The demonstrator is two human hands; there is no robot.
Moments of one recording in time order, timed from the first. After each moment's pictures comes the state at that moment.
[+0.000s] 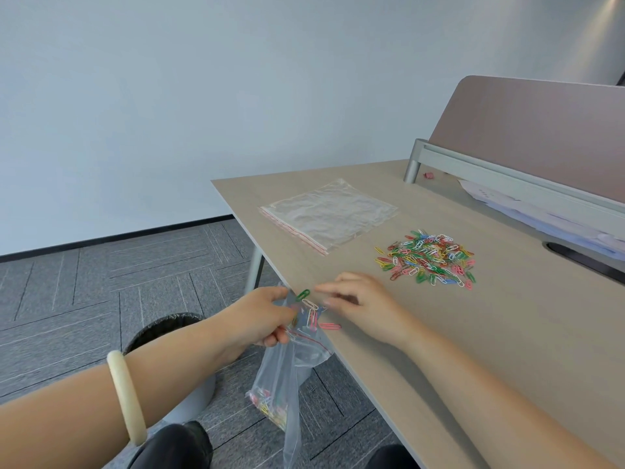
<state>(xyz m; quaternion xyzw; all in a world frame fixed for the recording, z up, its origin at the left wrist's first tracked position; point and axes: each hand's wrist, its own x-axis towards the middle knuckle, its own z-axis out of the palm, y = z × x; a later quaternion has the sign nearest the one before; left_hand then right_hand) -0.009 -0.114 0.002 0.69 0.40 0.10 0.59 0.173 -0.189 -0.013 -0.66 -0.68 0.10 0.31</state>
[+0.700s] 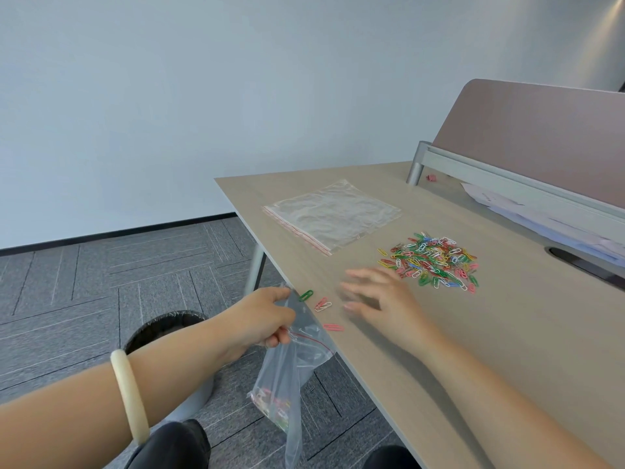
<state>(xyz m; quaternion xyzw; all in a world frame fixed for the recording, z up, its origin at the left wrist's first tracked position) -0.011 -0.110 -0.002 0.69 0.40 0.10 0.59 0.188 -0.206 -0.017 -0.72 -0.64 0.01 0.25</state>
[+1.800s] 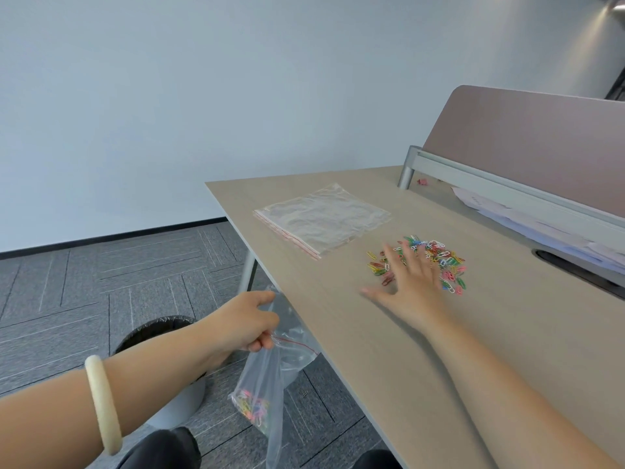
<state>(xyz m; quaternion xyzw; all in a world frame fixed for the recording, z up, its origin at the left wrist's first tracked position) -0.016 -0.111 0.001 0.70 0.41 0.10 0.58 0.249 -0.208 -0.015 -0.87 -0.48 -0.02 0.13</state>
